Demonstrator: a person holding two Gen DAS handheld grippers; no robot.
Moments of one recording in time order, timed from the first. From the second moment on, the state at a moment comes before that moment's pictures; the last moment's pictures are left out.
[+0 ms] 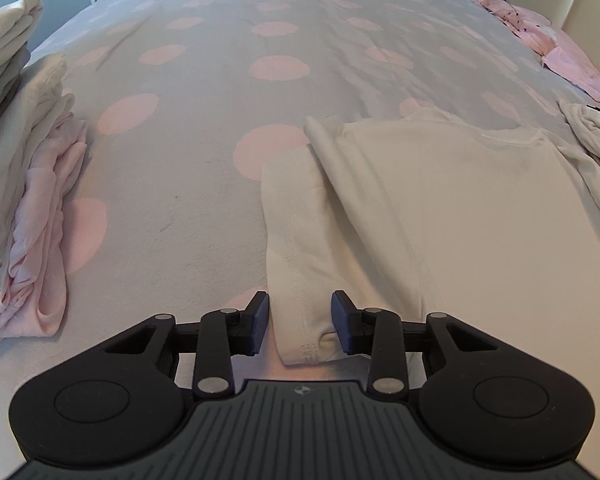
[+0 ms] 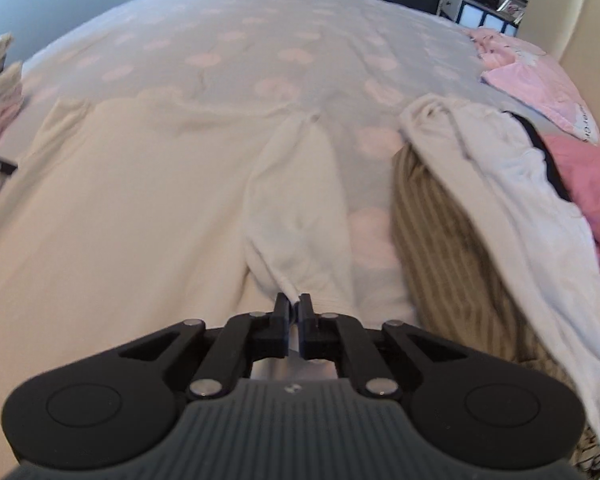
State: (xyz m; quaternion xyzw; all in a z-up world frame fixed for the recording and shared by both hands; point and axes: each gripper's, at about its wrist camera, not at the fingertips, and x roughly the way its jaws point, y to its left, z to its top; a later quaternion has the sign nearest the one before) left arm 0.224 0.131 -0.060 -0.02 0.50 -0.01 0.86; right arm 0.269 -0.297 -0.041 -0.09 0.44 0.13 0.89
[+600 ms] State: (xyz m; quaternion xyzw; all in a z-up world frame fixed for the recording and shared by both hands) left arm 0.230 0.147 -0.064 -0.06 0.50 -0.01 0.86; right arm 0.346 -0.407 -0.054 -0.06 0.45 -0.10 0.89
